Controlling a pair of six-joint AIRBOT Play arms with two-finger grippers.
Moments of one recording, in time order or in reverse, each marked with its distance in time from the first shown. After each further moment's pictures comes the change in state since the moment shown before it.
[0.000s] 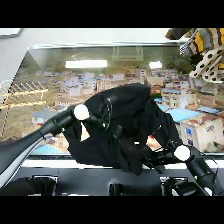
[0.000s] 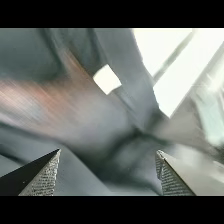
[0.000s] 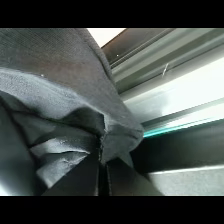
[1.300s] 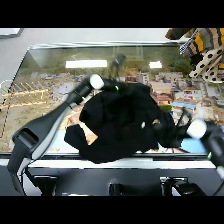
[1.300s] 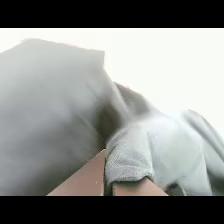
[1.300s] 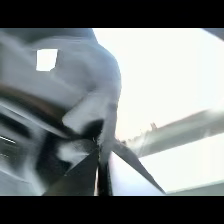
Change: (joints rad) left arm 0.113 -0.476 0.754 0.101 0.180 0.055; right arm -0.147 -0.174 0.509 -0.328 0.108 -0.128
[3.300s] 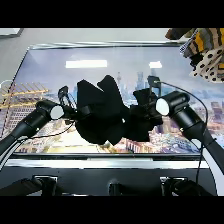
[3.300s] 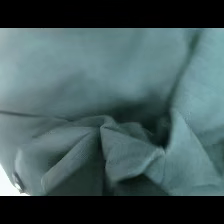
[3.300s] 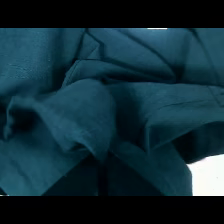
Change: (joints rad) left arm 0.106 0.680 -0.974 0.457 -0.090 -0.998; right arm 0.366 -0.291 0.303 -0.233 -0.141 -0.098
